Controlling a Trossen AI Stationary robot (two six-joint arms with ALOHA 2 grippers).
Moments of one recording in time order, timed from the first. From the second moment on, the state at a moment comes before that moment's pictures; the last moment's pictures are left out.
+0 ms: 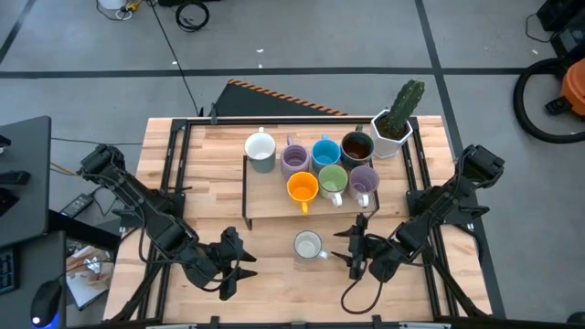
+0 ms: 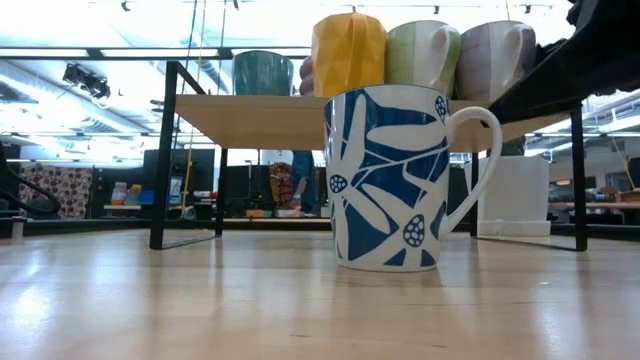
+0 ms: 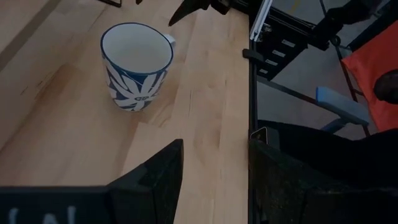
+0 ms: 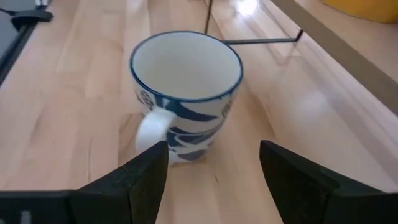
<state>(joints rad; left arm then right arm) -0.75 1.38 1.05 -0.33 -0.50 -0.85 0.75 1.54 0.70 0.03 0.83 0.56</state>
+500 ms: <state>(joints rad) -0.75 1.38 1.05 -0.29 -0.49 -0.85 0.69 1.53 0.71 0.21 0.60 0.32</state>
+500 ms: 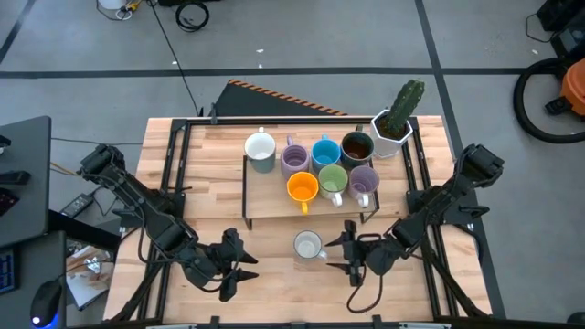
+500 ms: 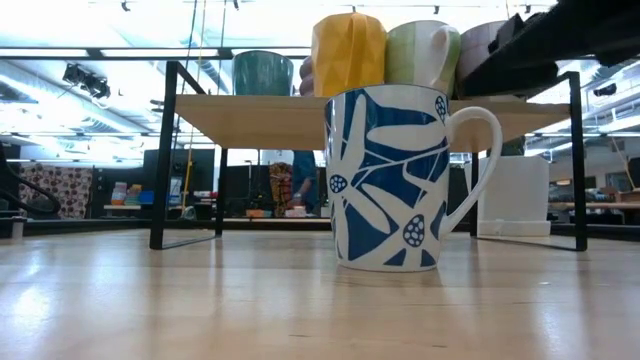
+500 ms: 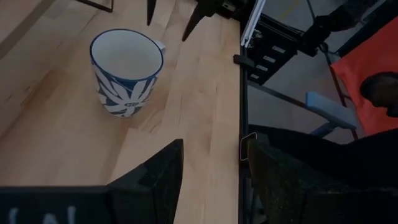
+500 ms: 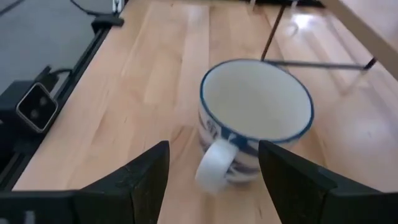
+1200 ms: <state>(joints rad) -0.76 1.40 1.05 -0.28 -0.49 -0.90 0.90 1.80 1.15 -0.62 0.94 0.84</state>
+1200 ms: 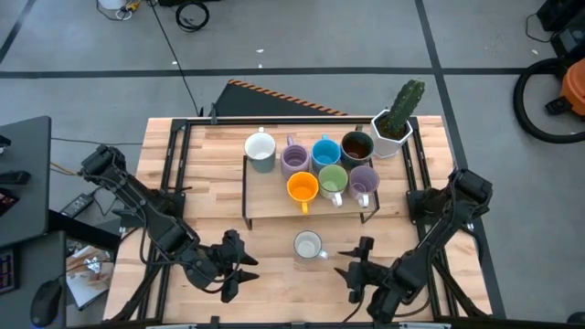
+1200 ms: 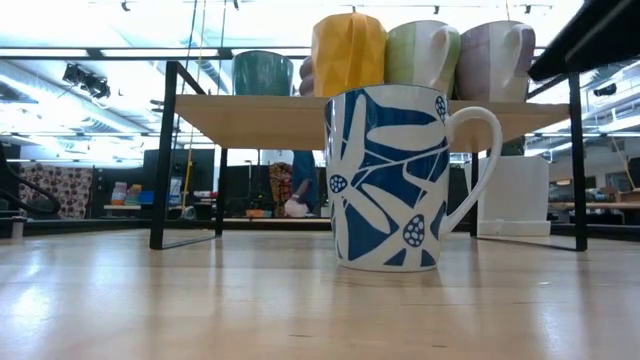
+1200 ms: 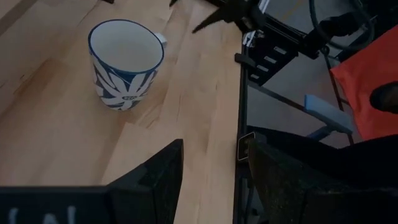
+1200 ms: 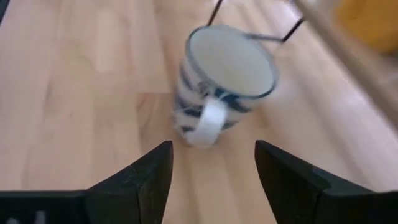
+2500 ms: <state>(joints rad) -0.75 1.40 1.05 -0.28 -0.48 -0.90 0.70 1.80 0.91 0.00 0.86 0.27</state>
